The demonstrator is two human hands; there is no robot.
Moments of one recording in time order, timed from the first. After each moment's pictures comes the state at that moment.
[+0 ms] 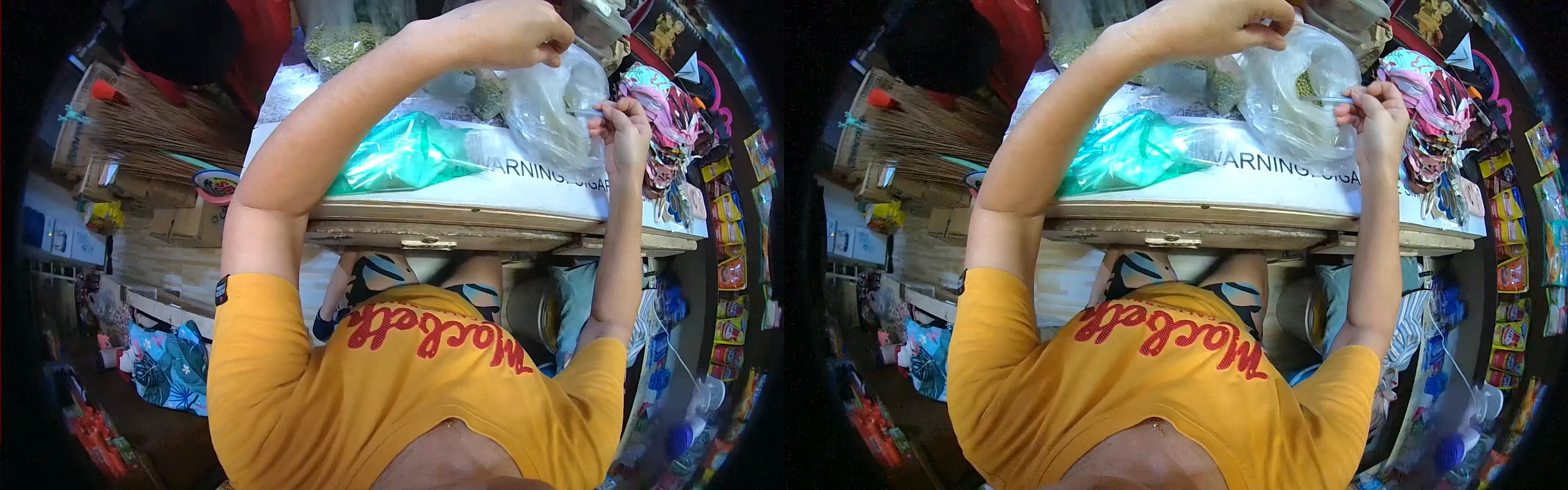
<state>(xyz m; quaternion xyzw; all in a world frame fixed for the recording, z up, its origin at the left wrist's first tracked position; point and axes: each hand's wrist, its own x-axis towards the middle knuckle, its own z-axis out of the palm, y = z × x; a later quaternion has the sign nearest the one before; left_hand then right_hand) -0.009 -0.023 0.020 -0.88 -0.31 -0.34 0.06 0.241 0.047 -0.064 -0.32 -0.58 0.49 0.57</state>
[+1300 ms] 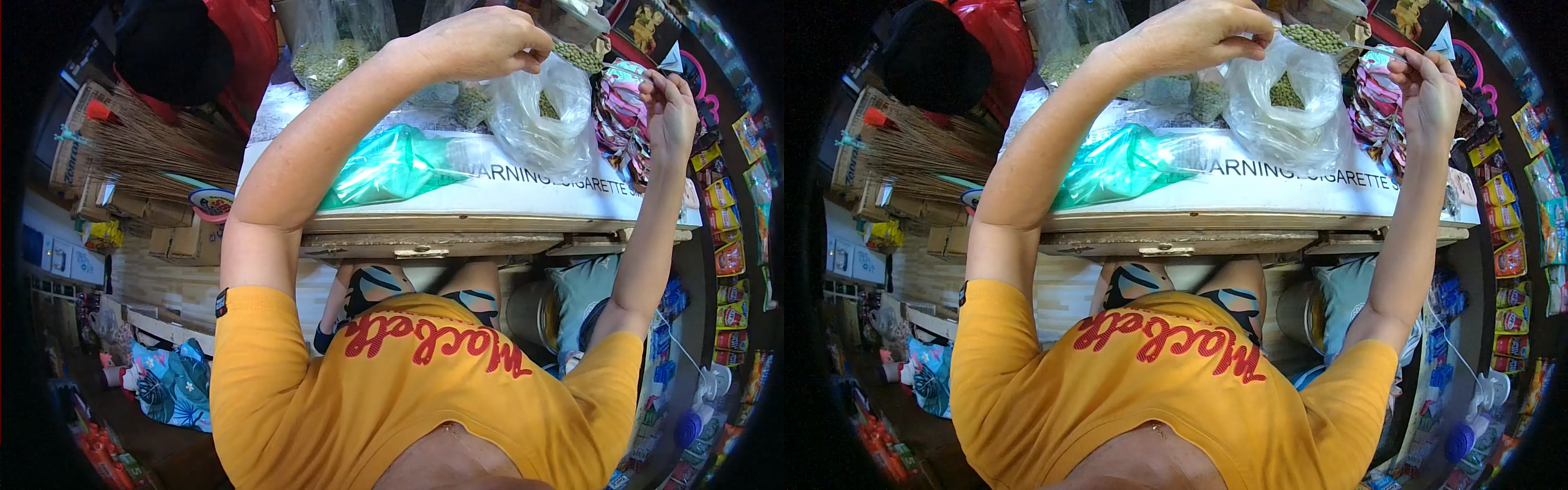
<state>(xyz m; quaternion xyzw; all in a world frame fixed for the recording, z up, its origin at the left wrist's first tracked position) -0.007 -0.017 0.015 -0.90 -0.27 -0.35 0.05 0.287 0.071 0.021 -0.27 -0.58 0.42 0.64</state>
